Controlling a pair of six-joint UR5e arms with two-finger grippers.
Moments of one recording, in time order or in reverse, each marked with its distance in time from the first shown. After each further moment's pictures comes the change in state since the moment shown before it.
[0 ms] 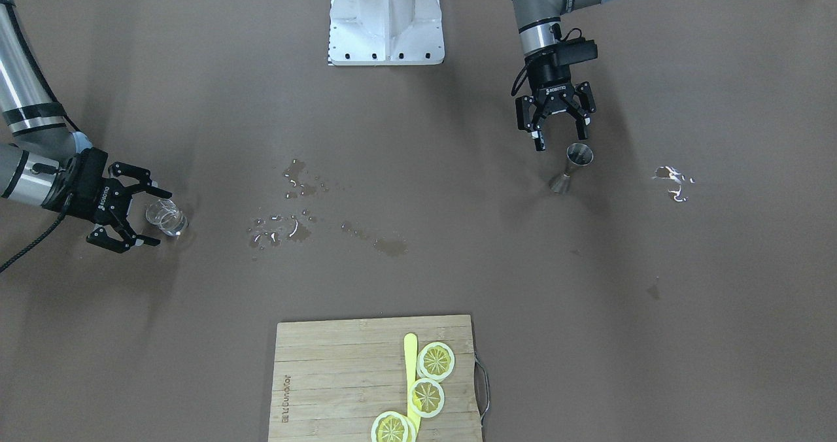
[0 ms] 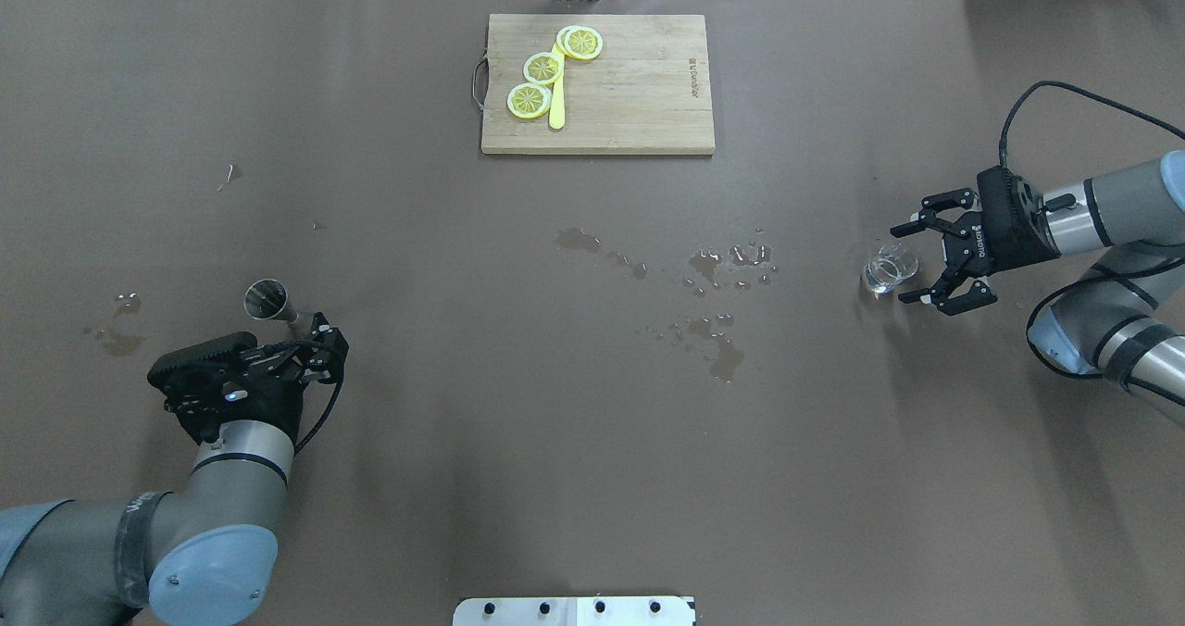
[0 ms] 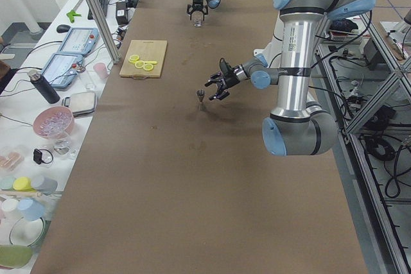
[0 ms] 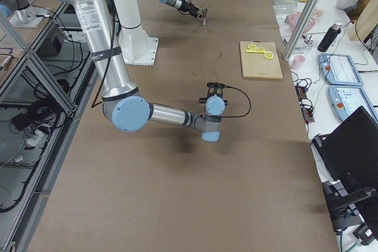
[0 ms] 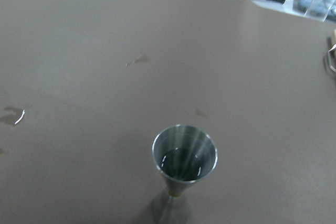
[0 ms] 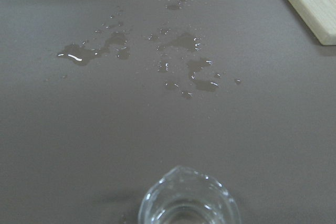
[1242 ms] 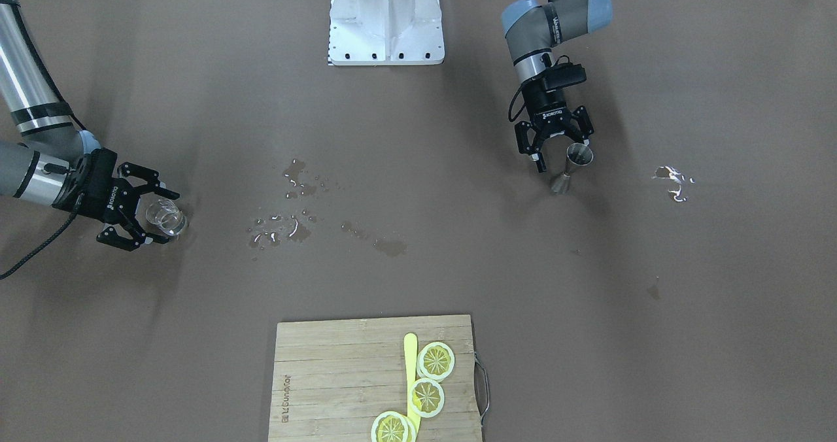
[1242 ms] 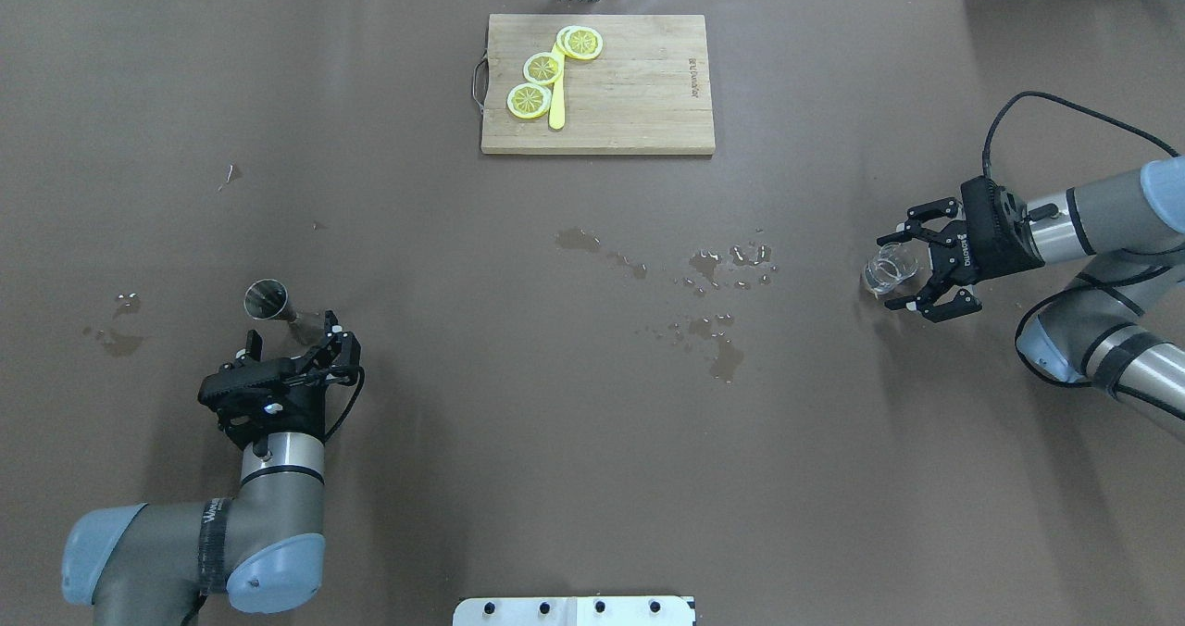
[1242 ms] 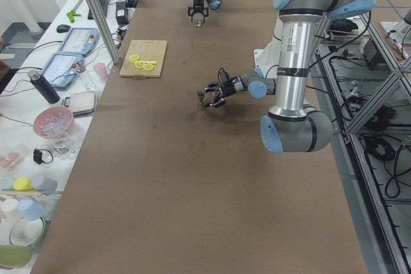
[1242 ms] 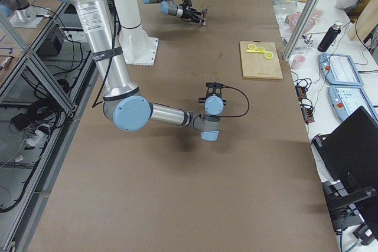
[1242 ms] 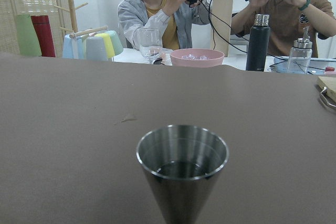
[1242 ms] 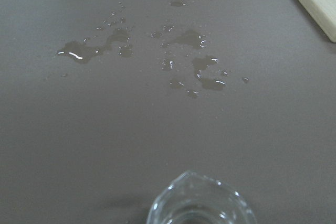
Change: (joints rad) left arm 0.004 -0.051 0.176 -0.012 0.132 -0.062; right arm -0.020 0.001 -0.007 0.002 -0.017 0.002
